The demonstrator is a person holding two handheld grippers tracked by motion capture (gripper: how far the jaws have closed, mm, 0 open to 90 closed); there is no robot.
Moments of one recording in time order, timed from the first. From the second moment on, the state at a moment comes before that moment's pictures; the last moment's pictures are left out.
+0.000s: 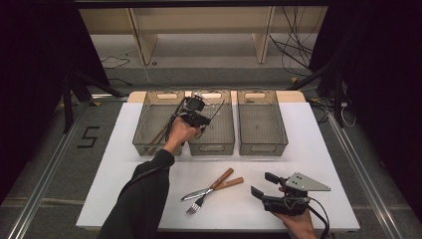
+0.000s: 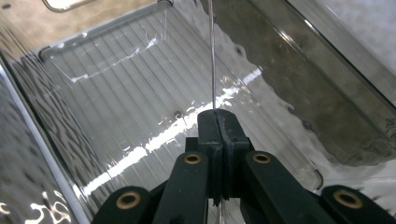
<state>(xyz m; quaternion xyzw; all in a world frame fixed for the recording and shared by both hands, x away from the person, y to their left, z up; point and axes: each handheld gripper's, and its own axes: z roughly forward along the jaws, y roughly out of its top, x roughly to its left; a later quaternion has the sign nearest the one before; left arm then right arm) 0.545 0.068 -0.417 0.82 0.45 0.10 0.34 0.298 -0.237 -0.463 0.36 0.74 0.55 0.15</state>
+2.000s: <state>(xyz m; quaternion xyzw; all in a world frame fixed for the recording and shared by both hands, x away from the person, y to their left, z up) 0.396 0.095 -0.423 0.83 0.40 0.06 0.37 0.298 -0.235 -0.463 0.36 0.74 0.55 0.15</state>
